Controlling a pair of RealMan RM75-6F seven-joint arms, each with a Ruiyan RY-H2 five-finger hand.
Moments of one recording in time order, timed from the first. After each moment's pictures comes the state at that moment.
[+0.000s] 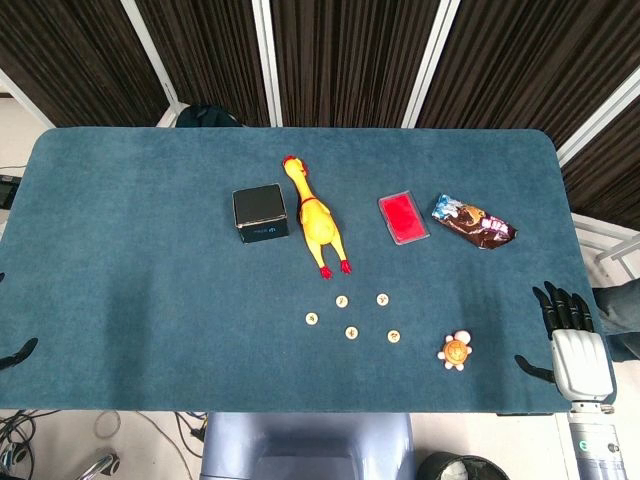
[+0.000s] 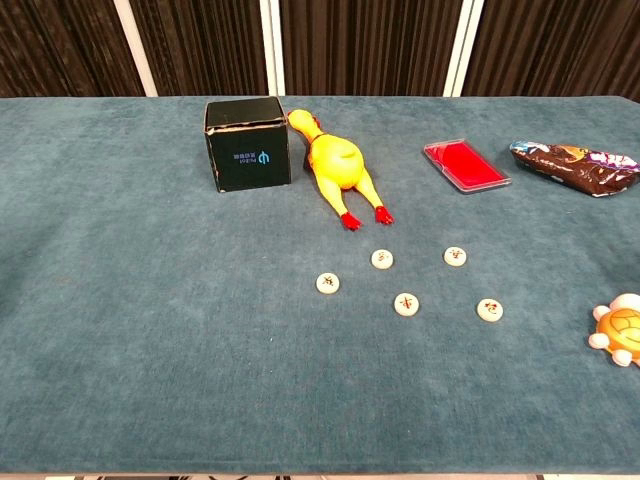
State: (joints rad) left arm -0.04 -1.04 -0.09 -1.69 1.36 1.48 -0.03; right arm 0.08 -1.25 0.09 -1.59 -1.46 1.49 -0.09
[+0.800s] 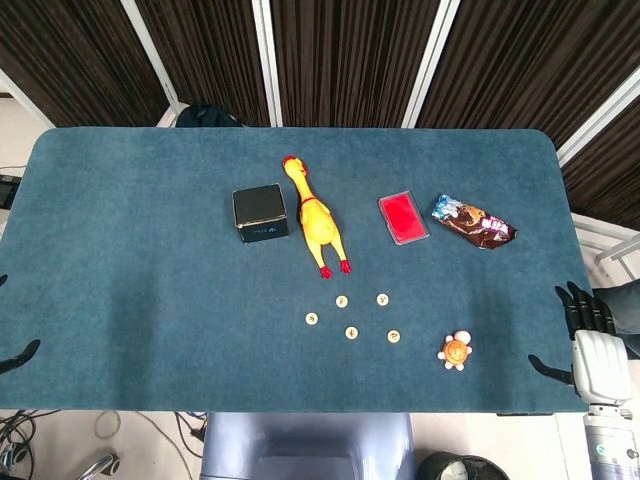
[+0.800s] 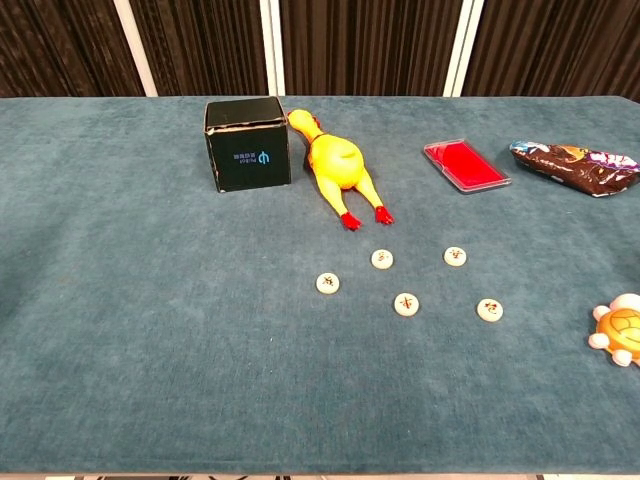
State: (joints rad) left arm -0.03 -1.04 -0.08 -1.72 1.39 1.51 -0.02; right arm 0.05 -1.19 0.11 -1.67 -1.40 1.48 -0.02
